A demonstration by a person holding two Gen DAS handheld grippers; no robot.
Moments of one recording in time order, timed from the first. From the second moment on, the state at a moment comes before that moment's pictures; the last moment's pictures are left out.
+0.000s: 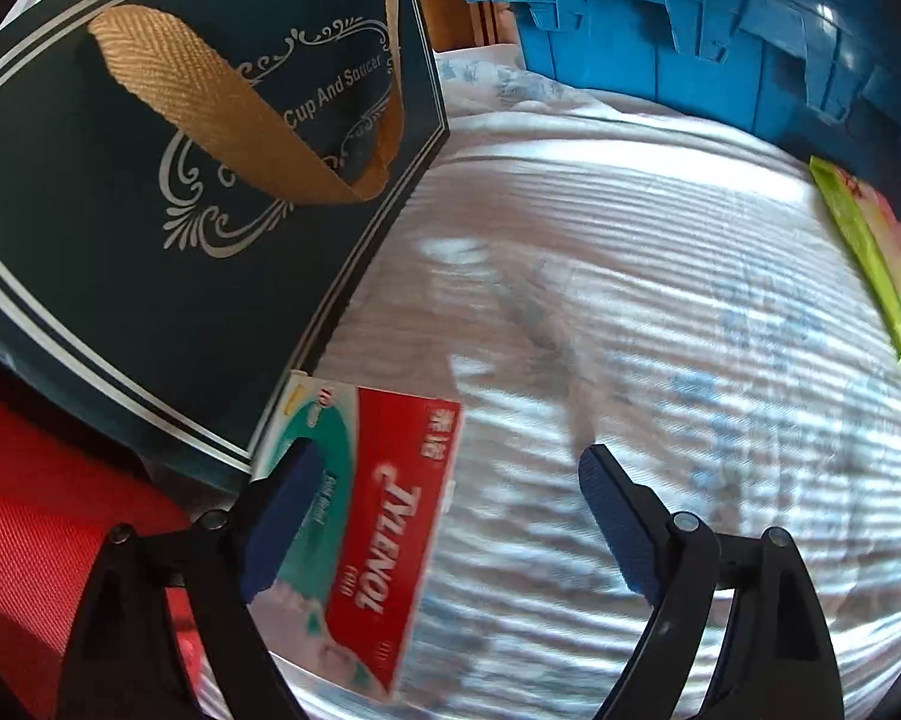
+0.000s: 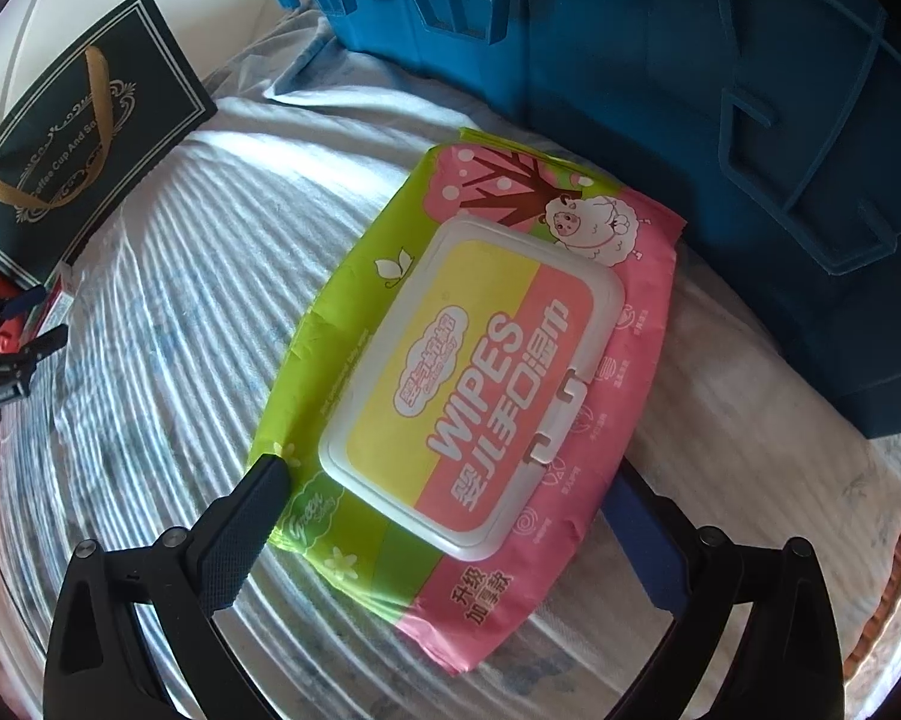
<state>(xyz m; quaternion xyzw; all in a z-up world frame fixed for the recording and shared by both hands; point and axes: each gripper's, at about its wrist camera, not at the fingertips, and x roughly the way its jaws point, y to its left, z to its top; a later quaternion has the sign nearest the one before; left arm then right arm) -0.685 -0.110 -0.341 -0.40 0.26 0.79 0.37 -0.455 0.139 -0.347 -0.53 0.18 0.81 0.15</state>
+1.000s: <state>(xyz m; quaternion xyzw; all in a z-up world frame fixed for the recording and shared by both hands) -0.699 -0.108 -0.353 -0.41 0.27 0.80 0.35 -0.455 0.136 -0.344 -0.55 0.17 0.80 0.14</state>
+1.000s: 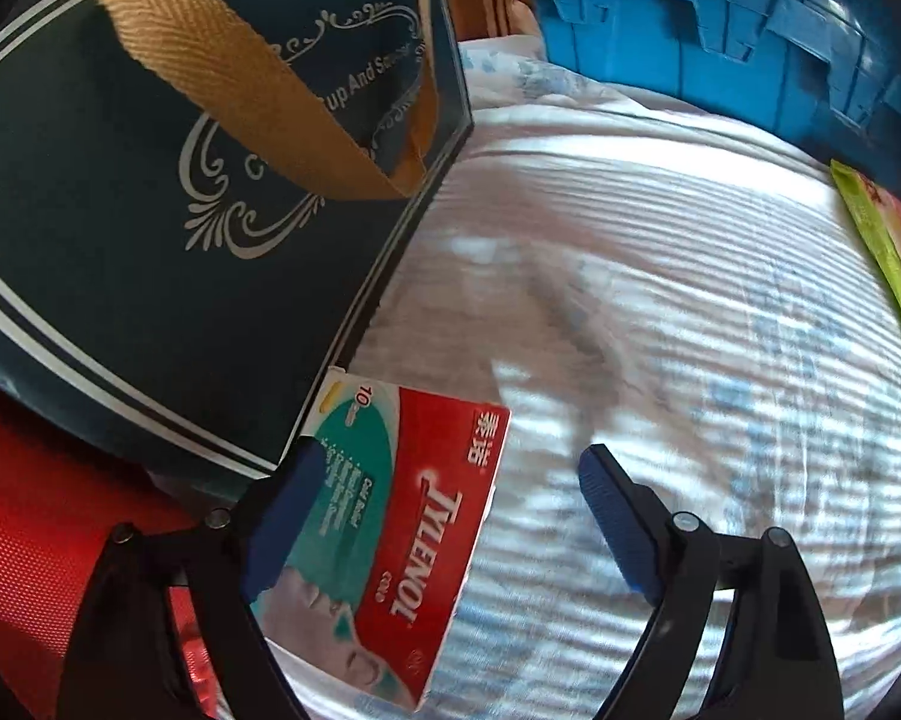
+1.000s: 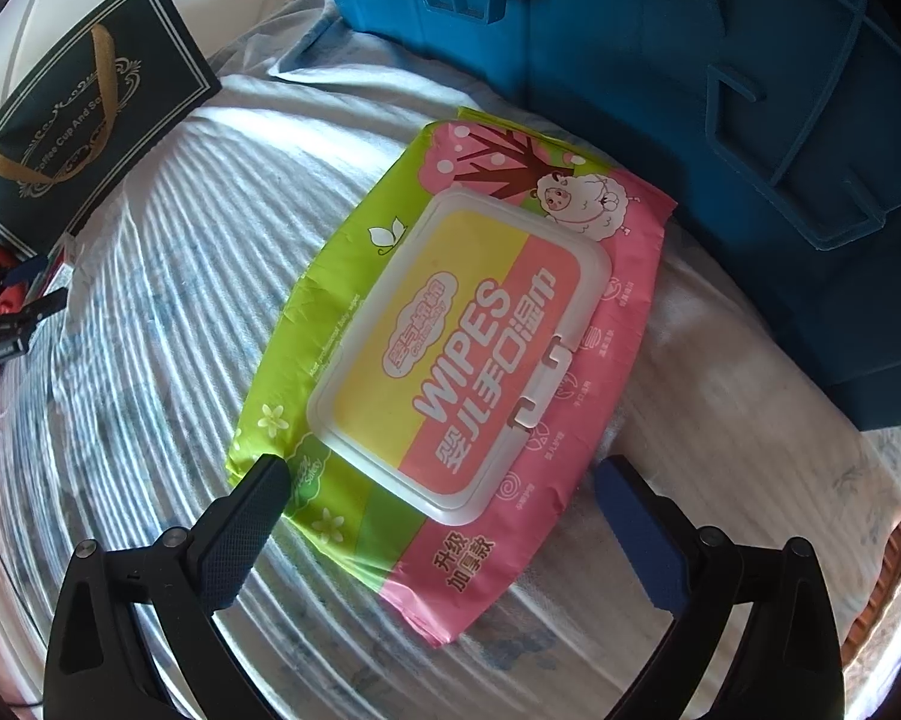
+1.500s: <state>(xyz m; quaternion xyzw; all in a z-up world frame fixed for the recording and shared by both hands) -0.602 -0.156 -0.326 -0.38 0.12 0.89 0.23 -0.460 0.128 -0.340 -0.56 0.17 0.80 0.14</state>
